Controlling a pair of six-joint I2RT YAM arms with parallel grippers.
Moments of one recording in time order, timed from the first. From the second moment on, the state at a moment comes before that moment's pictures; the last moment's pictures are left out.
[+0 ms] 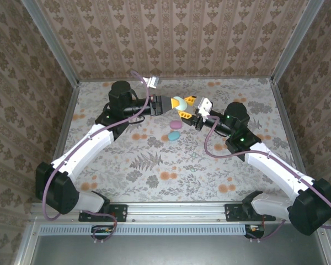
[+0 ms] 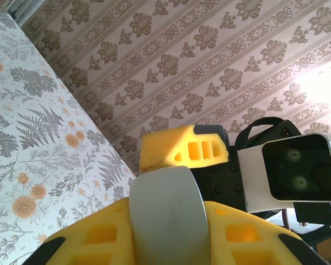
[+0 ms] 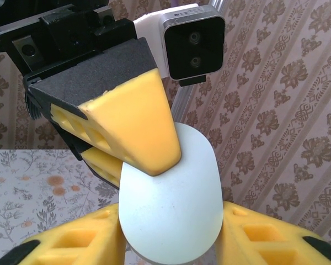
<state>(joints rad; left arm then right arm) -0.57 1.38 1.18 0.13 0.92 -0.88 0.49 1.16 0.87 0.36 -0.49 -0.33</state>
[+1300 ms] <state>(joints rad) -0.52 1.21 0.99 0.04 1.05 0.11 0.42 1.28 1.05 -0.01 -0.99 -0.16</state>
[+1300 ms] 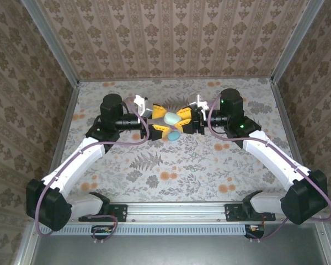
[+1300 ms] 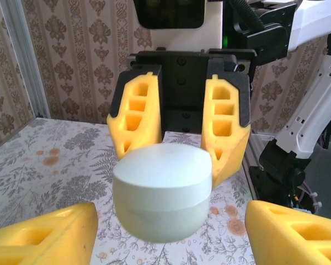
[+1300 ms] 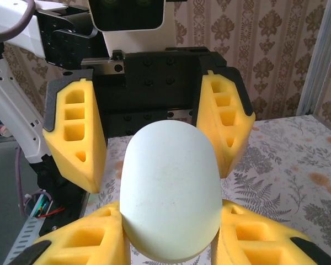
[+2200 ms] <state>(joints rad) -0.54 1.23 1.00 0.04 1.02 0.07 0.44 1.28 1.05 0.02 -0.95 -0.19</state>
